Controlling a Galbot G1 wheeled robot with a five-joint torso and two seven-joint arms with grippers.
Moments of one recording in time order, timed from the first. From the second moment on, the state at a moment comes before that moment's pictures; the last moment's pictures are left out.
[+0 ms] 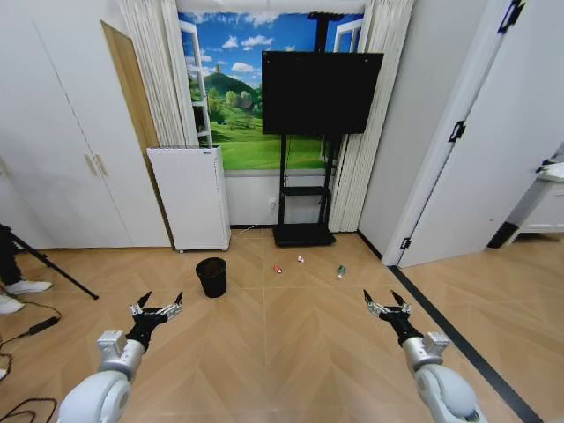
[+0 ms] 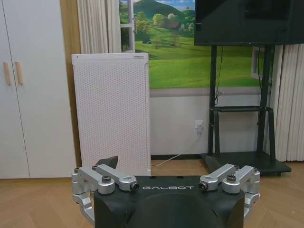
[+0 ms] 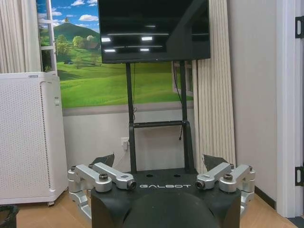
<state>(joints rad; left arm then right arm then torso) 1.55 -1.17 -0.80 -2.10 -0.45 0.24 0.01 -1.43 1.23 0.81 1.81 0.45 0.00 -0.20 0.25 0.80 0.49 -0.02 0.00</state>
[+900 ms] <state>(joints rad) 1.53 -1.17 -0.78 -2.07 -0.45 0.24 0.01 -1.43 1.23 0.81 1.76 0.46 0.04 -0.21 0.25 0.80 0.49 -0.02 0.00</state>
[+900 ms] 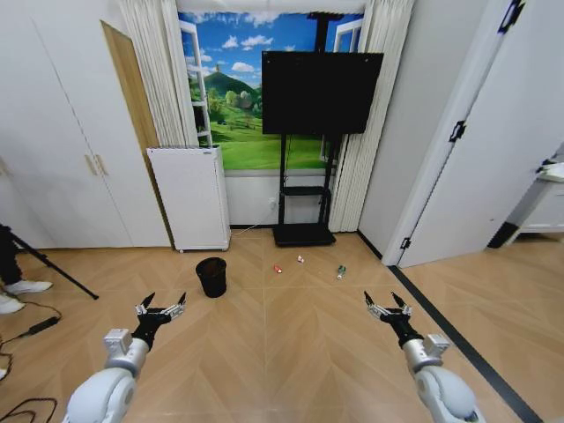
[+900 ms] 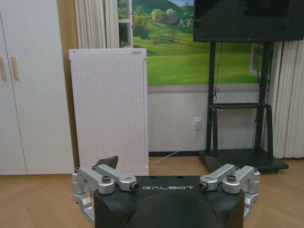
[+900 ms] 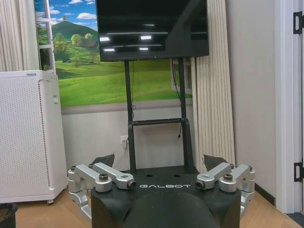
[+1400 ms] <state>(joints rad) 1.54 -1.18 -0.77 -2.07 -0.44 0.24 0.02 -1.43 1.22 0.81 1.74 0.47 0.07 -0.24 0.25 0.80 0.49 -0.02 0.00</state>
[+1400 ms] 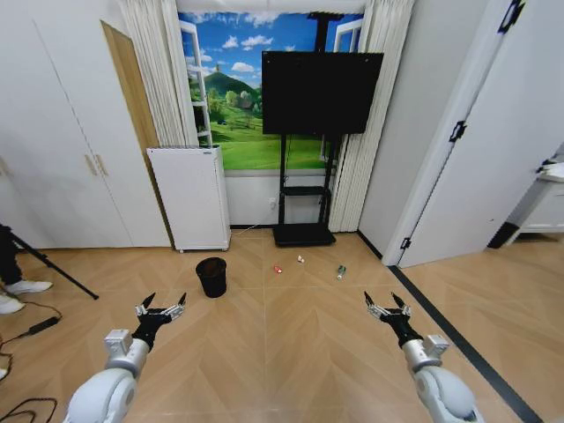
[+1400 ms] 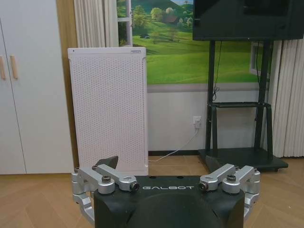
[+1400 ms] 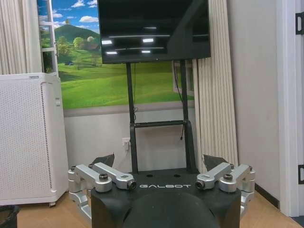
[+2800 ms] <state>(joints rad) 1.55 -1.20 -0.78 -2.10 -0.43 0.24 0.02 -1.44 1.23 0.80 1.74 0.45 0.10 -0.25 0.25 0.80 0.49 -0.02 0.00</state>
